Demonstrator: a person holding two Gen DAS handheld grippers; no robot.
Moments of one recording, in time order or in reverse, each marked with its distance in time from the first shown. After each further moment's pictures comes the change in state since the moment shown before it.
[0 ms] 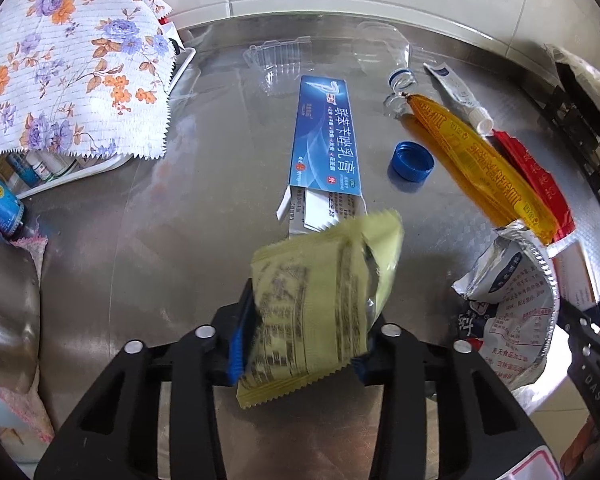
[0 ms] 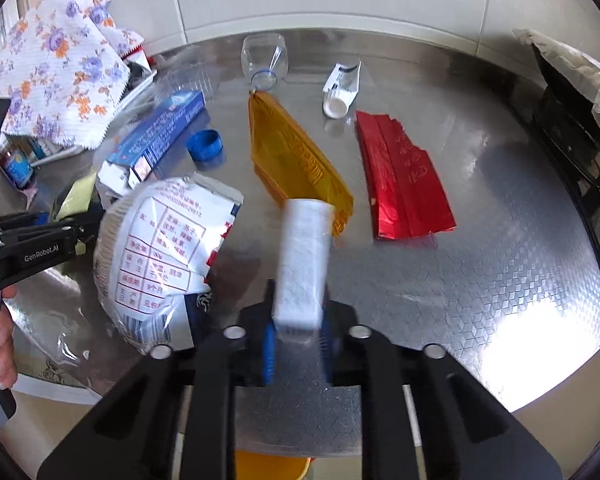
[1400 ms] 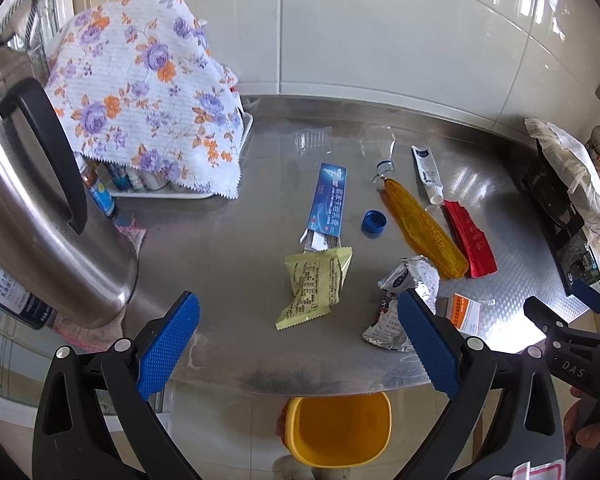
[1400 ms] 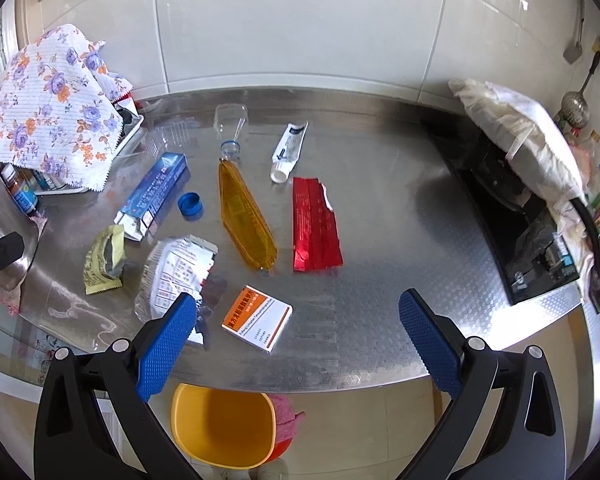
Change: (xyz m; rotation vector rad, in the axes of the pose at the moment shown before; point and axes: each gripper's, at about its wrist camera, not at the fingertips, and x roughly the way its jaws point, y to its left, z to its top) left arm -0.155 -0.001 -0.018 -0.140 -0.139 0.046; right arm -0.109 -0.025 0.023 0.001 -0.051 -0.126
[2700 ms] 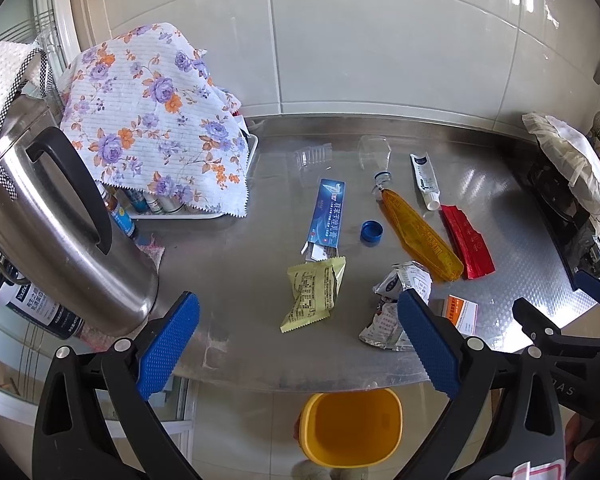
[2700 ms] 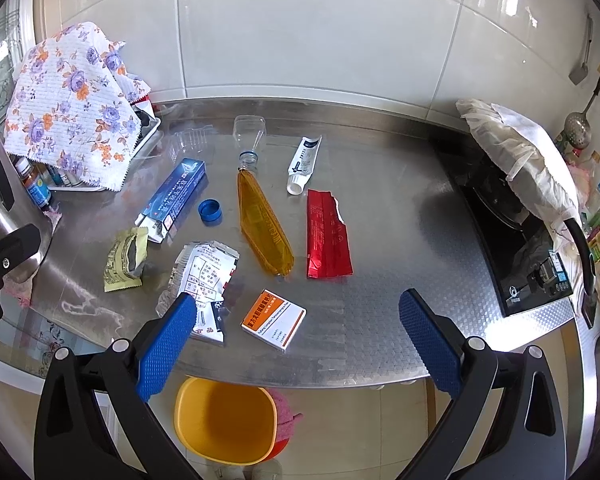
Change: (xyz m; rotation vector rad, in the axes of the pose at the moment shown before) left arm -0.035 -0.026 0.004 0.055 -0.047 0.083; right arm -0.030 0.018 0.008 -0.049 -0.028 0.003
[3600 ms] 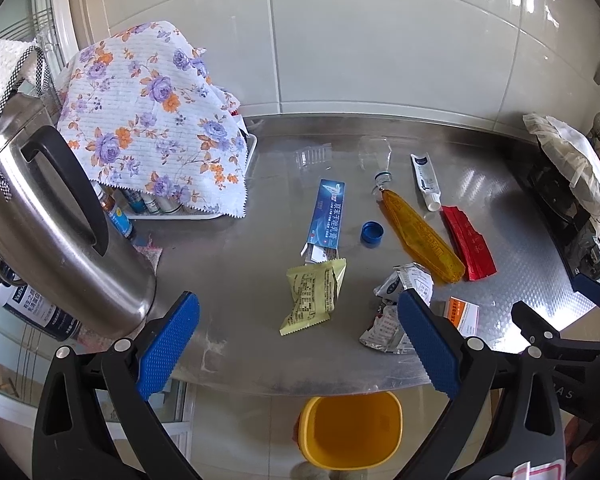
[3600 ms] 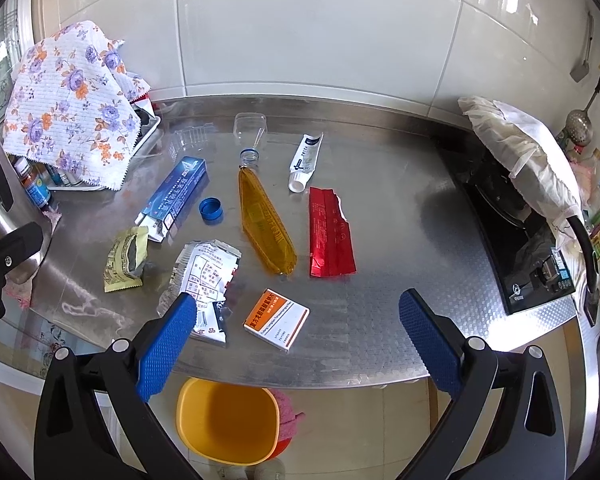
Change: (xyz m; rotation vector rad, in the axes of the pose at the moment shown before) left arm 0.005 0.000 0.000 -0.002 -0.001 -0.006; right arm 0.004 0.002 0.000 0.006 0.010 0.004
